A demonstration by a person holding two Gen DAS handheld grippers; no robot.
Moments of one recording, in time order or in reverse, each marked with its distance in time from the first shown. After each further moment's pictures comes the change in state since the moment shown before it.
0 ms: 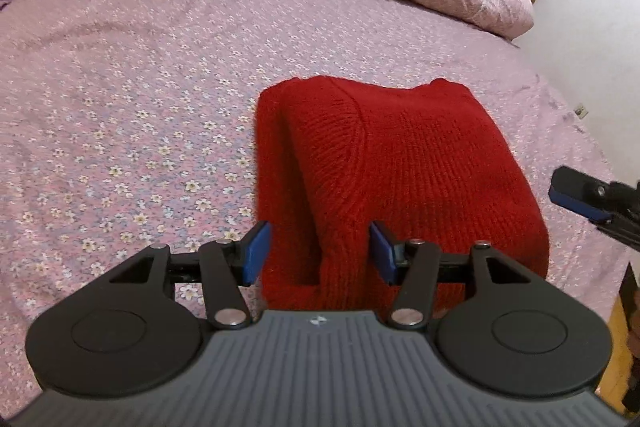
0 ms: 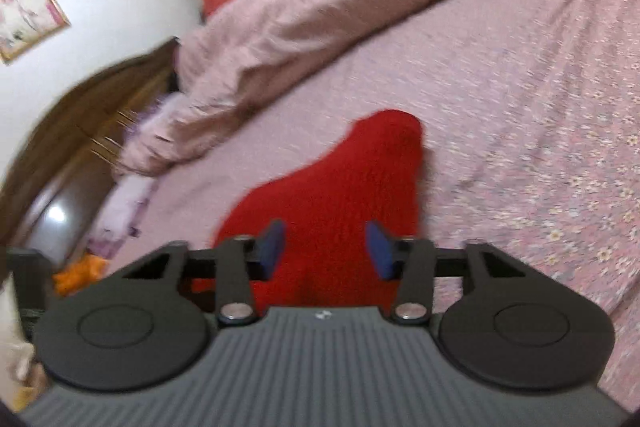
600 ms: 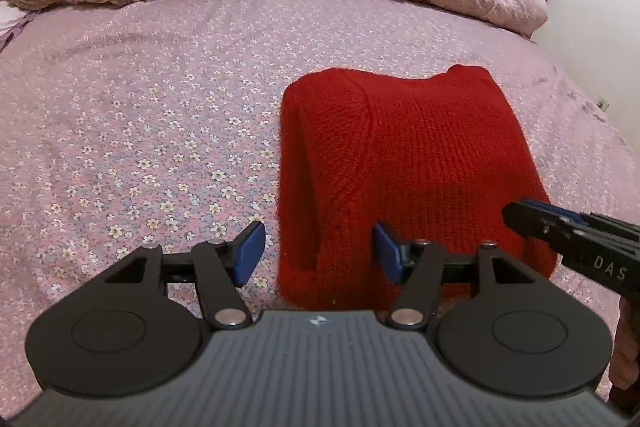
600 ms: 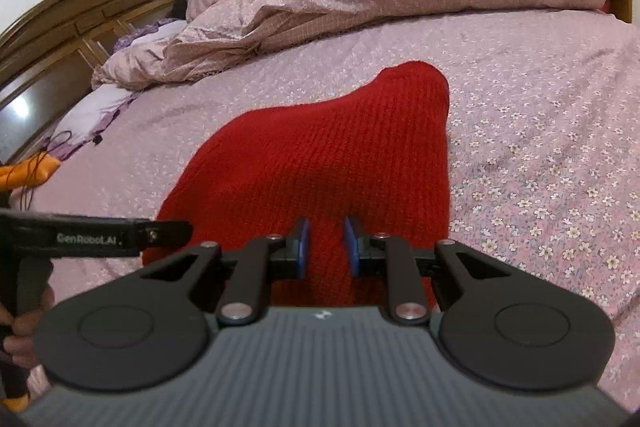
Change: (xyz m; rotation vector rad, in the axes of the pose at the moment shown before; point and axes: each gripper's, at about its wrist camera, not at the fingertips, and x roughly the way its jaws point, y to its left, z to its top) left arm -0.010 -0.005 -0.020 0.039 -0.038 0.088; right arm 0.028 0.038 -0.048 -0.298 0.066 -0.130
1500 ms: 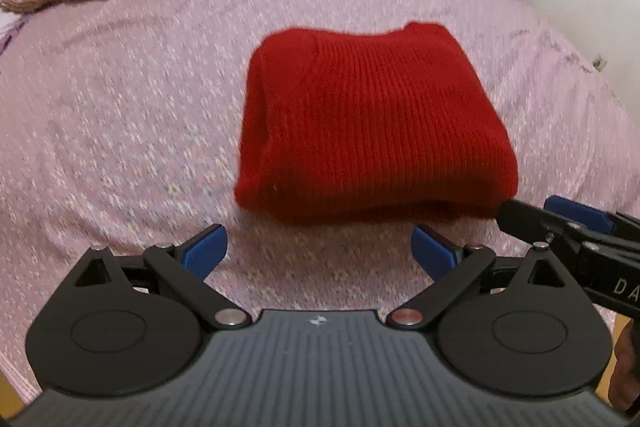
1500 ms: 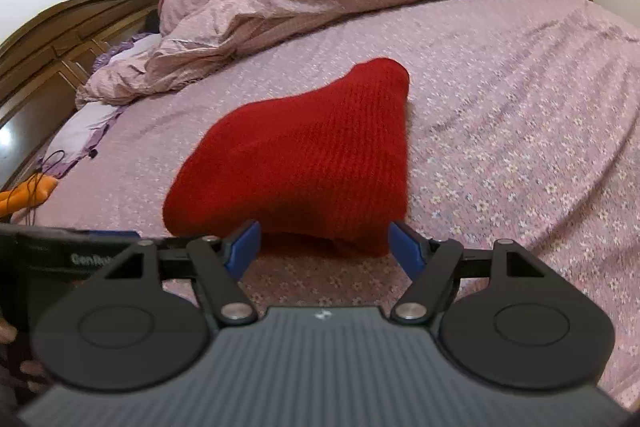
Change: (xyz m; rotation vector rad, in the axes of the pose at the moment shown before) left arm -0.029 -0.049 -0.027 0.059 0.112 0.021; right arm -0.062 0.006 -0.024 0.103 0.014 -0.076
